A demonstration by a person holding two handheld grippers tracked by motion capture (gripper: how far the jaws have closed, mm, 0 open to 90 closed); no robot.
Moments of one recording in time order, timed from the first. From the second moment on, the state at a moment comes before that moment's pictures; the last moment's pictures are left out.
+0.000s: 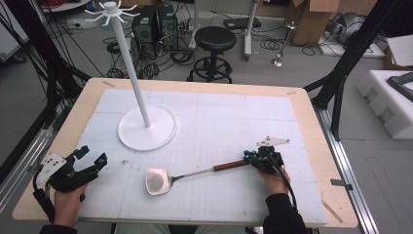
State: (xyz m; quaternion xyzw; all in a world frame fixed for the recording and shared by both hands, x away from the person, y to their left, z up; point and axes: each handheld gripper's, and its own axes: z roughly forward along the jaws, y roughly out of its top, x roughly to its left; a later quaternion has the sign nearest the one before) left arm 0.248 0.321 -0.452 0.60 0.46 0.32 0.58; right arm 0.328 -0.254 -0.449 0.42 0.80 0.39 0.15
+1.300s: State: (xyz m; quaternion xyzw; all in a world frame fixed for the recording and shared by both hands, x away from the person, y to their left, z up) left arm 0.248 0.322 -0.452 0.60 0.45 0.31 0.58; right arm 0.309 -0.238 -0.448 0.42 0.80 0.39 0.17
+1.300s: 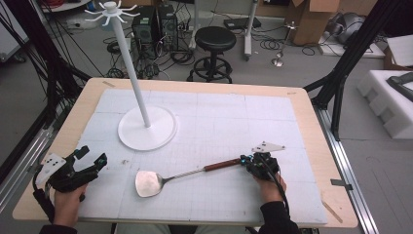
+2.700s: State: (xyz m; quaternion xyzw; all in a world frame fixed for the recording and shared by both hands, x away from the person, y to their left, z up) left arm 0.246 0.323 -0.453 0.60 0.44 0.31 0.60; right arm 0.242 -0.290 -0.433 0.46 0.66 0.51 0.29
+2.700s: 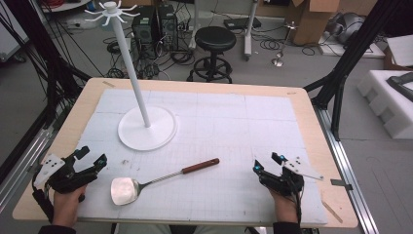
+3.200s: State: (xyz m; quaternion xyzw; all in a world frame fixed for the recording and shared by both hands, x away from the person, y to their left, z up) left arm 0.244 0.324 -0.453 0.59 0.44 0.31 0.60; right arm 0.213 -0.314 -0.432 0.47 0.63 0.53 0.31
